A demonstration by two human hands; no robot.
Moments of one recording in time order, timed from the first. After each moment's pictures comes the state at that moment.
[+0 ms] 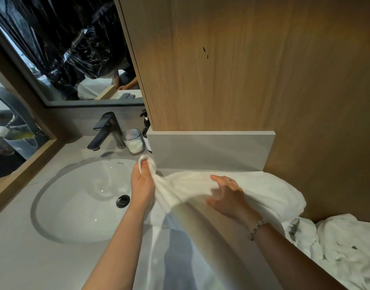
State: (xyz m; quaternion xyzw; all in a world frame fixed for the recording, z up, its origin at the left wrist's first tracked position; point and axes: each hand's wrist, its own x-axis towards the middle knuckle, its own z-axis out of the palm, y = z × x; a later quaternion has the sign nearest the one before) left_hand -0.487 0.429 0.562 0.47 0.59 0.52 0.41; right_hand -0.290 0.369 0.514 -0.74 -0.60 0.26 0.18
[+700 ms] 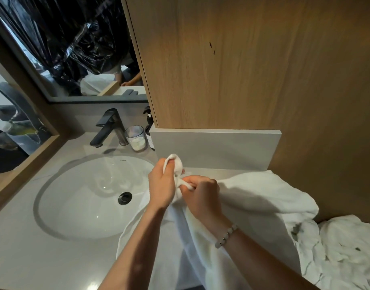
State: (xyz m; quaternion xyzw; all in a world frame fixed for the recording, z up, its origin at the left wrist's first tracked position) left_hand -0.460 0.419 0.558 0.54 0.57 0.48 0.40; right_hand -0.371 0.367 0.546 -0.66 -0.57 0.17 0.45
